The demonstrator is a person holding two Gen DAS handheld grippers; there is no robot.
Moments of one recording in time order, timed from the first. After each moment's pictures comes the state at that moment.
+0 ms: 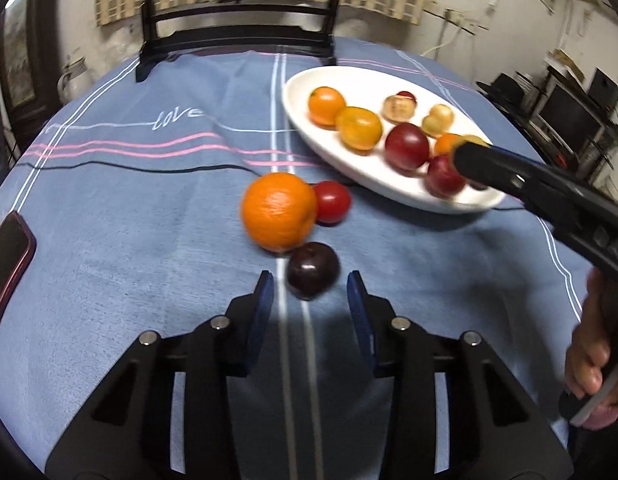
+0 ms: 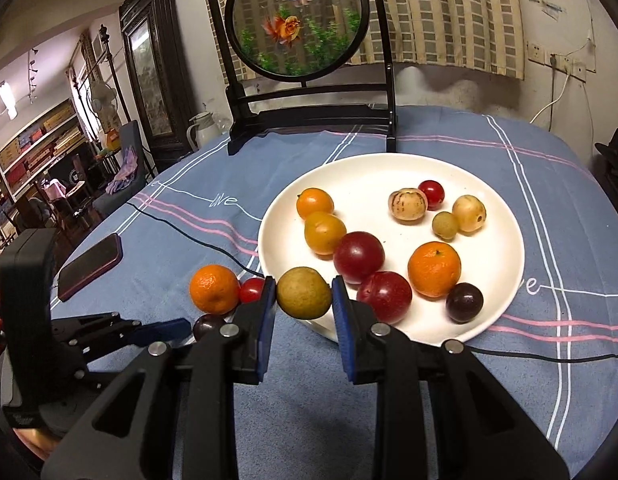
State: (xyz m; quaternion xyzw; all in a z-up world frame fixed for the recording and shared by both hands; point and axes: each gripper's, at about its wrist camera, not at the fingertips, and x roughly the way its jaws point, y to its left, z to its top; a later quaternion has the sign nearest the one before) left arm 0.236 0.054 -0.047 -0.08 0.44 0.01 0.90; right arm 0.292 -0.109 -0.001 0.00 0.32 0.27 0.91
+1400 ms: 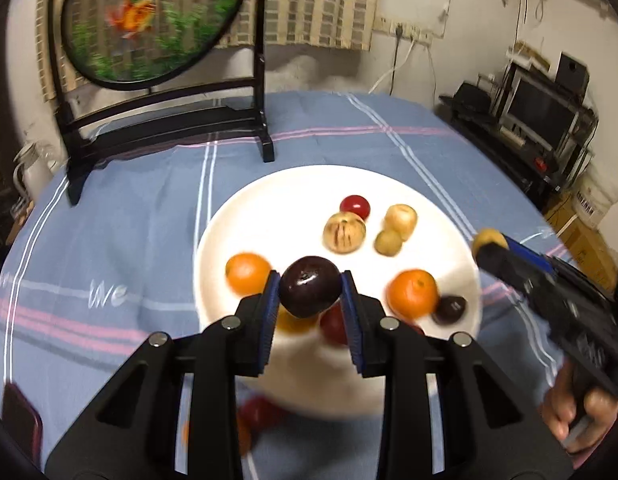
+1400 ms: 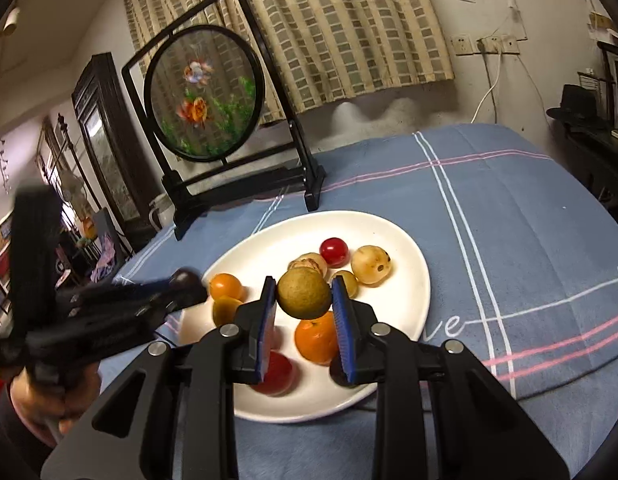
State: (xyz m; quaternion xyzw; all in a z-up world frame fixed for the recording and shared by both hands) left arm 0.361 0.001 0.011 -0.01 0.39 -0.06 0.92; right arm 0.340 -0.193 0.002 0.12 0.25 0.21 0.94
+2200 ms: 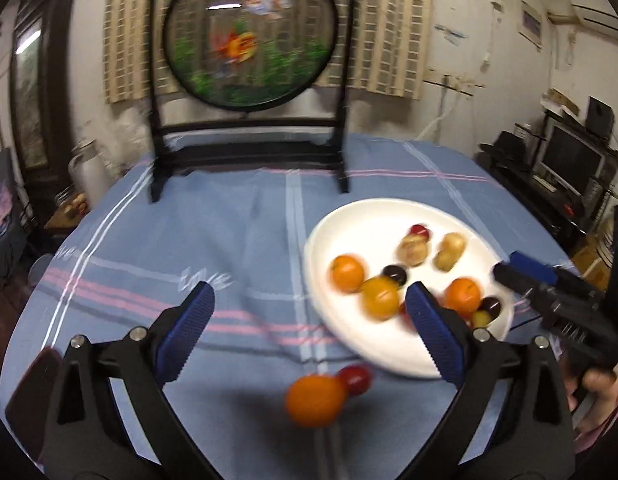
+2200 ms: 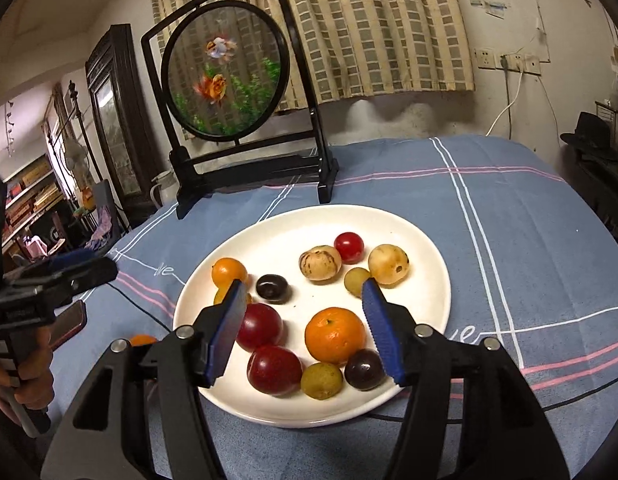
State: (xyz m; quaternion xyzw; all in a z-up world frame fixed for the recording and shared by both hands) left arm 0.284 0.079 0.026 -0.04 0.31 0.03 0.95; right arm 0.338 -0.171 0.000 0.06 0.25 0.22 0.94
